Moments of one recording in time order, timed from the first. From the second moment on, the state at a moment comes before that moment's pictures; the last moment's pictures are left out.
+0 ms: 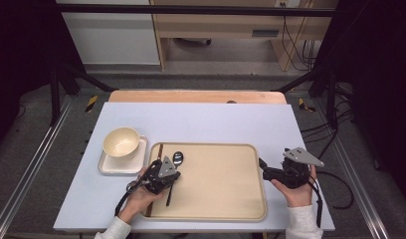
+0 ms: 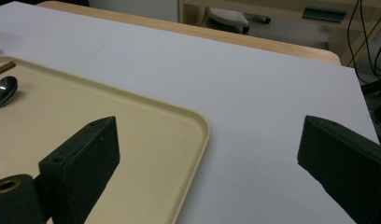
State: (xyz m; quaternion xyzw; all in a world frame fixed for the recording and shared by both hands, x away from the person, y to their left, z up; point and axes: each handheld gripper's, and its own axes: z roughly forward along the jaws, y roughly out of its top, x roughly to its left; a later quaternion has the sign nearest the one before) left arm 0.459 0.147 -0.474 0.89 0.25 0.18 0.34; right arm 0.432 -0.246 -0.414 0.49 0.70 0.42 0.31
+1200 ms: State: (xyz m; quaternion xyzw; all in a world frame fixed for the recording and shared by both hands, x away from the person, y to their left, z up) left arm 0.463 0.171 -0.474 0.86 0.32 0.21 0.33; right arm 0.431 -0.247 -0.413 0.49 0.70 0.43 0.31
